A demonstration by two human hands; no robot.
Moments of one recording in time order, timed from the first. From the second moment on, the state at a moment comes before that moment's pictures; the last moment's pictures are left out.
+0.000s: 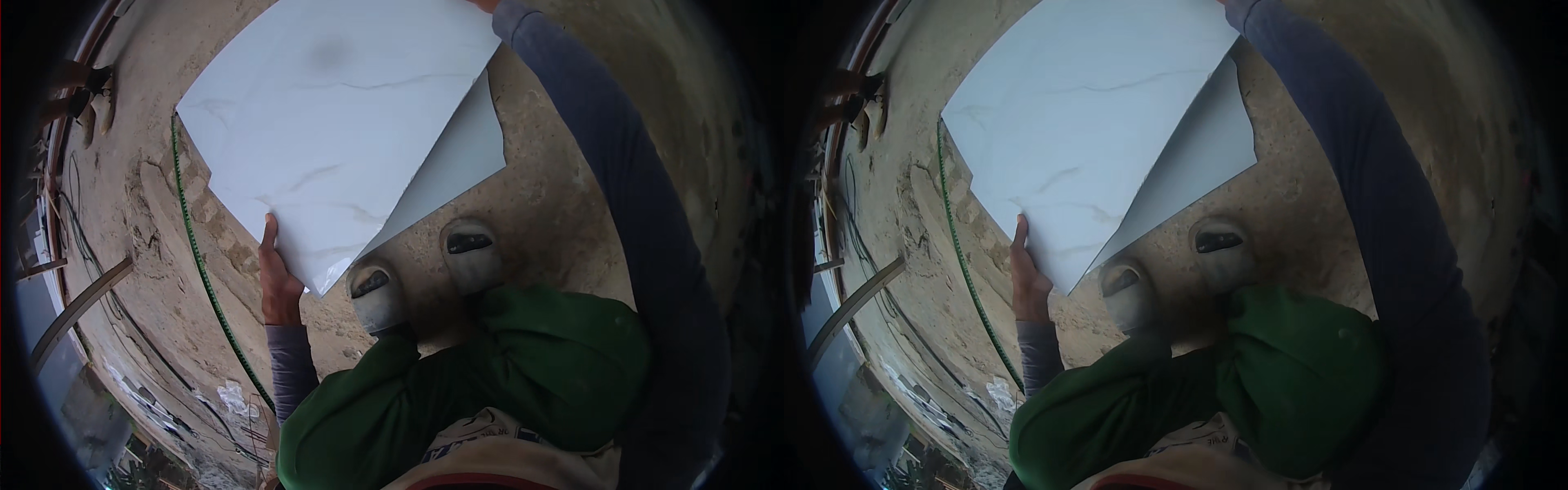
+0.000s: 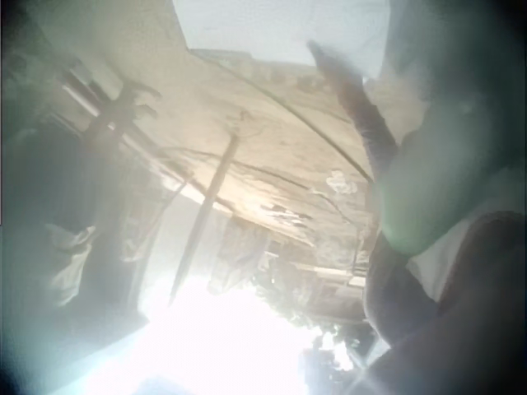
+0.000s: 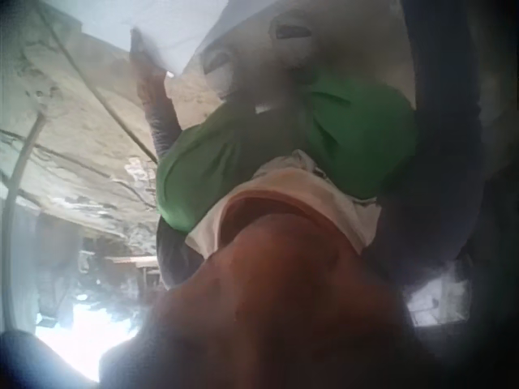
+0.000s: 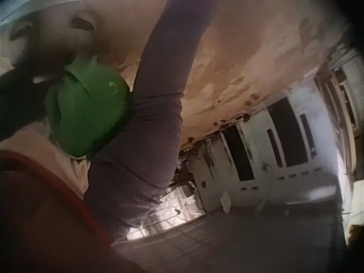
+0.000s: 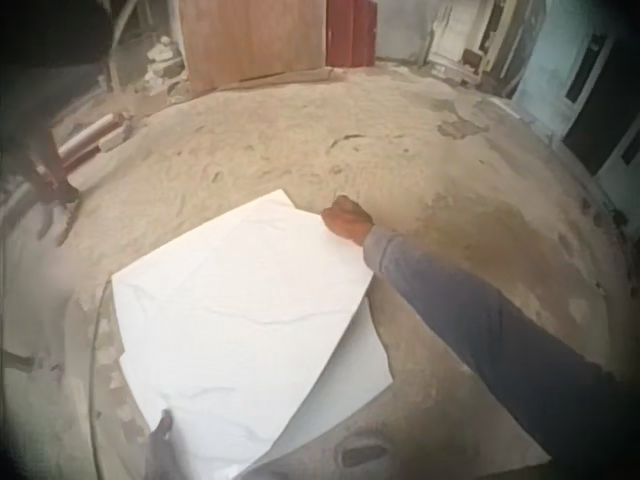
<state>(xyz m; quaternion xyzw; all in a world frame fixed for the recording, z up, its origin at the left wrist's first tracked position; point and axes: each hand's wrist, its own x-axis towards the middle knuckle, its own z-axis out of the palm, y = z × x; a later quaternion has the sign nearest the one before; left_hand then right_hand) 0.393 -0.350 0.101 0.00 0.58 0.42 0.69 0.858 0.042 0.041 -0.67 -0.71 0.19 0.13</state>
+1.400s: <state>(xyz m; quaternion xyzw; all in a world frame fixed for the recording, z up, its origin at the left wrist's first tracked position) 0.294 0.049 0.085 0.63 0.76 0.02 0.18 0.722 -0.424 0.136 -0.39 -0.20 0.88 0.18</state>
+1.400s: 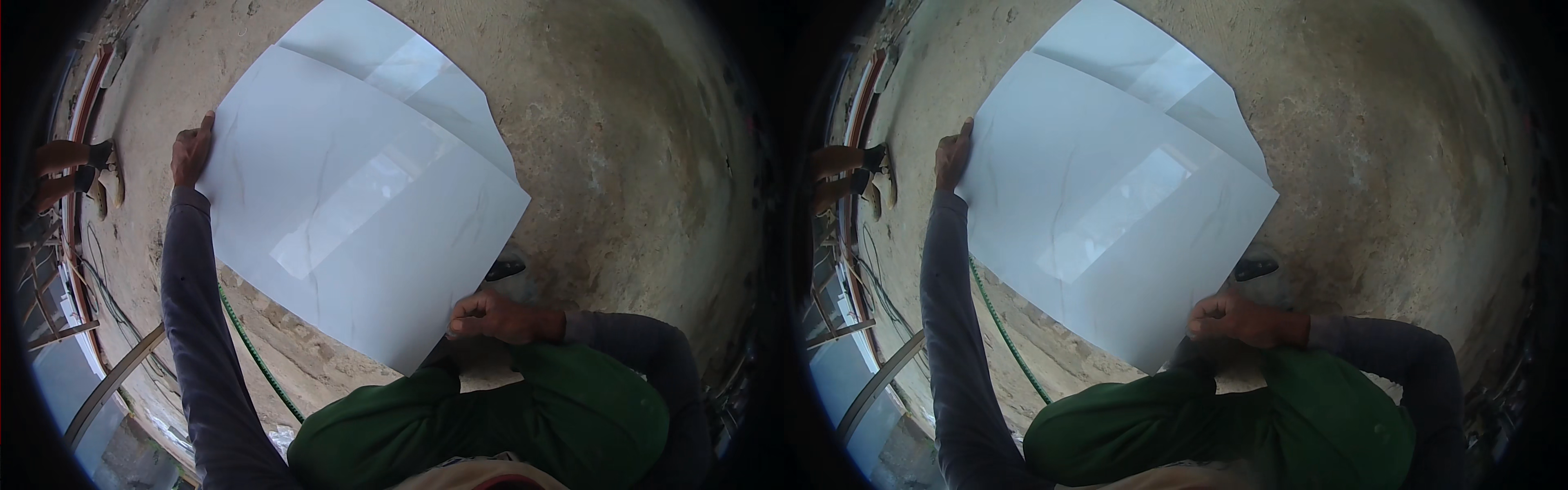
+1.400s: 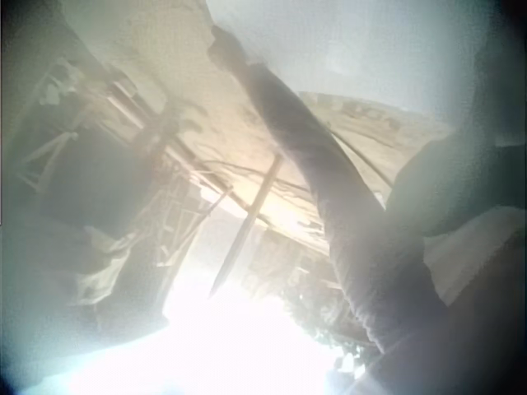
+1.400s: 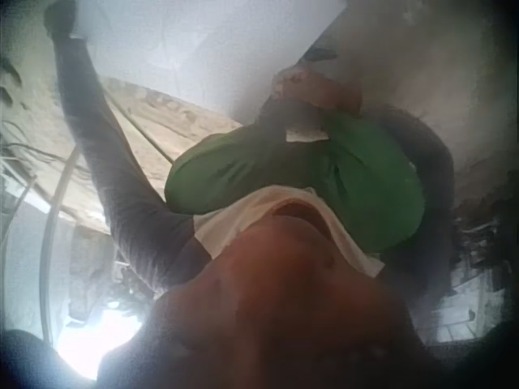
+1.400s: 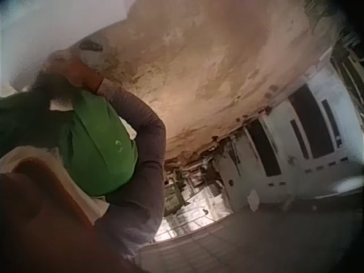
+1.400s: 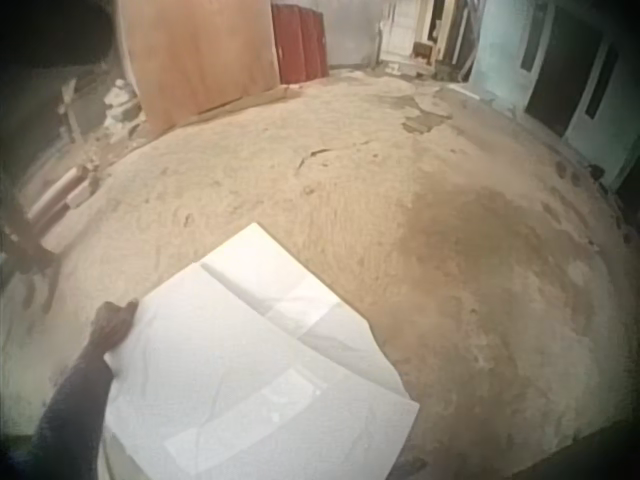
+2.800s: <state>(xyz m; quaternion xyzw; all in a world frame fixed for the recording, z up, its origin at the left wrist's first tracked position) 0.265 0.164 -0.043 0.76 0.60 0.06 0.25 0.647 -0.383 0.038 -0.38 0.02 0.91 0.13</state>
